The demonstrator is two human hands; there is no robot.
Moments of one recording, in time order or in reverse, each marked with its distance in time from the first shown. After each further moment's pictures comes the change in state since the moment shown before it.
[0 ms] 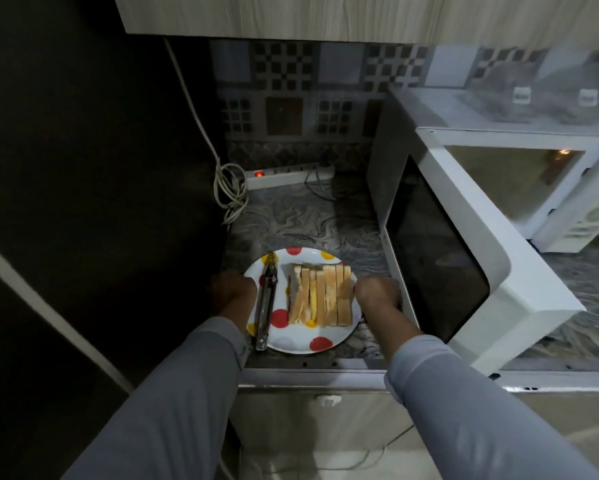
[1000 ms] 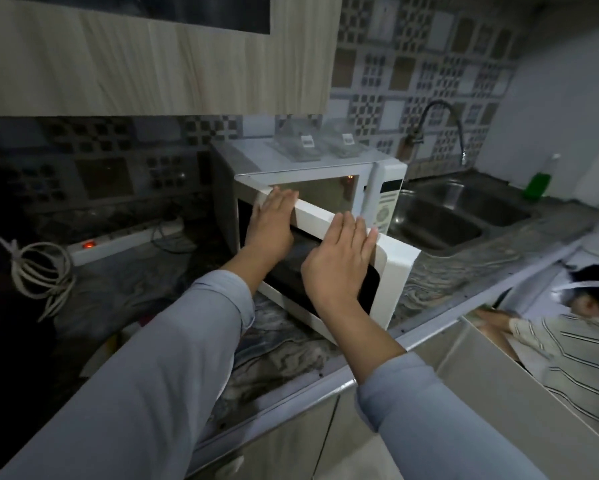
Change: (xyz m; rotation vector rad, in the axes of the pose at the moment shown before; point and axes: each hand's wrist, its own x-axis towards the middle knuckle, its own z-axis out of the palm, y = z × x) left_hand -0.180 0.264 -0.001 -0.118 0.101 1.445; right_hand -0.040 -0.003 -0.155 -0.546 1.061 -0.379
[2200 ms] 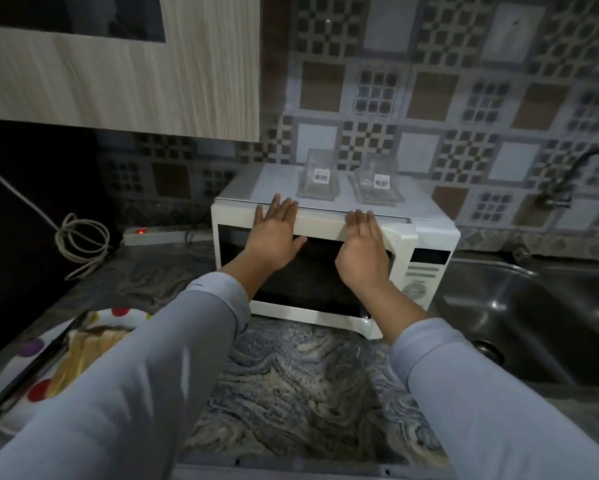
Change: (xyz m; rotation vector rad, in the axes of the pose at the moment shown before) left_hand 0.122 0.053 0.070 0.490 -0.102 -0.411; right_hand 0.232 0.126 0.131 0.388 -0.337 -0.570
